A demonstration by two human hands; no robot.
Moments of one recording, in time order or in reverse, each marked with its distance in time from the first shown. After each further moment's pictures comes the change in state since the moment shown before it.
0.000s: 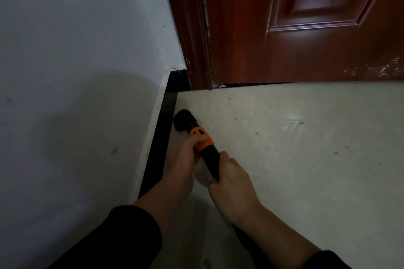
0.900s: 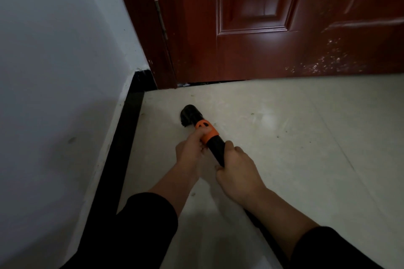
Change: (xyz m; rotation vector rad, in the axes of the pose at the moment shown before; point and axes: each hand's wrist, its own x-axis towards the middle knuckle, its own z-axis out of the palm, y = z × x) left_hand -0.045 -0.046 0.082 -0.067 -0.118 -0.061; right_hand -0.045 0.061 -0.075 -0.171 0.088 0.042
